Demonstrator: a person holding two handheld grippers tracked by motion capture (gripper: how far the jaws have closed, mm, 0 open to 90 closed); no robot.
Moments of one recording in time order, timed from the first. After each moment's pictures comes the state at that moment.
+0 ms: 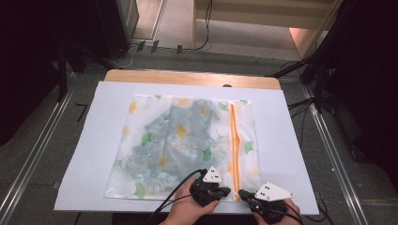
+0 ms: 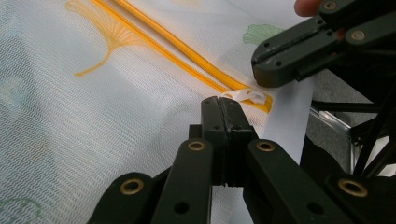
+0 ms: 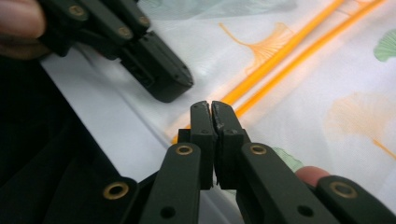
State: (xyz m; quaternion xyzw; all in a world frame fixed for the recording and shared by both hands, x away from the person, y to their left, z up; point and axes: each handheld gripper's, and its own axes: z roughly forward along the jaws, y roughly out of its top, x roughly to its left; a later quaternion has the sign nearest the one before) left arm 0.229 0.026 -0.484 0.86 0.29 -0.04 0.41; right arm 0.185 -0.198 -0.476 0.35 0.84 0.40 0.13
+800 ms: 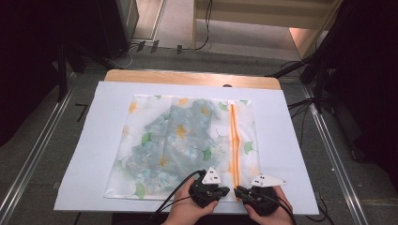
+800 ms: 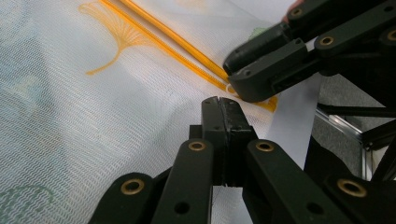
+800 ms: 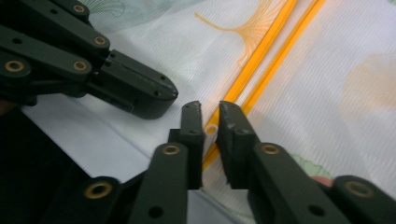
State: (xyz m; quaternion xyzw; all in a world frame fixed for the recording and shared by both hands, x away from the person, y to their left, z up) left arm 0.226 0.028 -0.484 0.86 0.30 -0.02 0.42; right arm 0.199 -0.180 -0.473 0.46 0.81 0.36 0.06
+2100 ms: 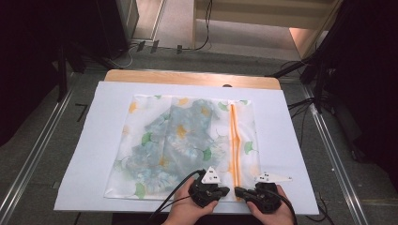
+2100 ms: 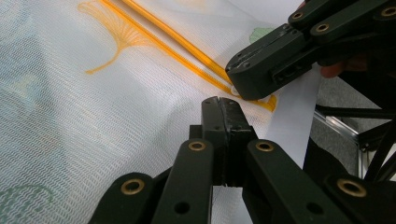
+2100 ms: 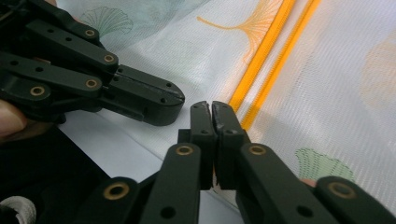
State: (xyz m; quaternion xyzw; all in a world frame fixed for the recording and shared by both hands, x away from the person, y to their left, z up) left arm 0.226 0.029 -0.485 0.86 0.30 -0.02 0.42; right arm 0.204 -0.187 -0.475 0.50 0.77 0.39 0.00
